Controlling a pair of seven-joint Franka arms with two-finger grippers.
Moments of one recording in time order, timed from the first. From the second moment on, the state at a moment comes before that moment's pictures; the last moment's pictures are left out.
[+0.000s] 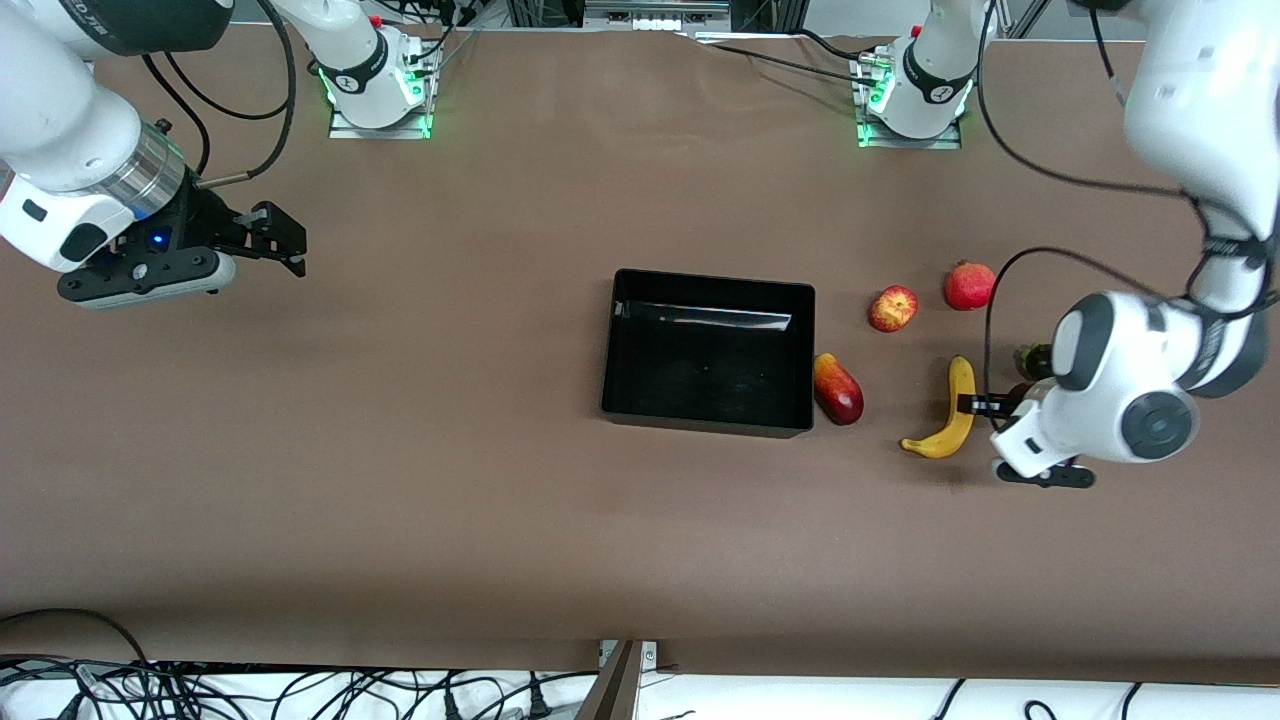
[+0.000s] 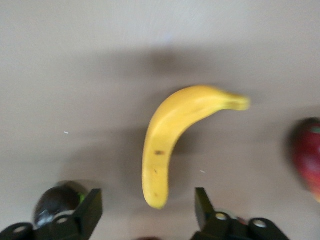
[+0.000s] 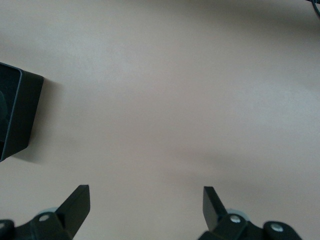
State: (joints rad) left arm 0.21 0.62 -0.31 -1.47 0.22 1.80 -0.06; right arm 0.20 0.08 0.01 -1.57 0.00 1.69 -0.01
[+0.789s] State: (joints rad) left arm 0.09 0.27 -0.22 -1.34 0.07 1.44 -0.12; right arm 0.20 0.06 0.00 -1.55 -0.01 1.59 -0.01
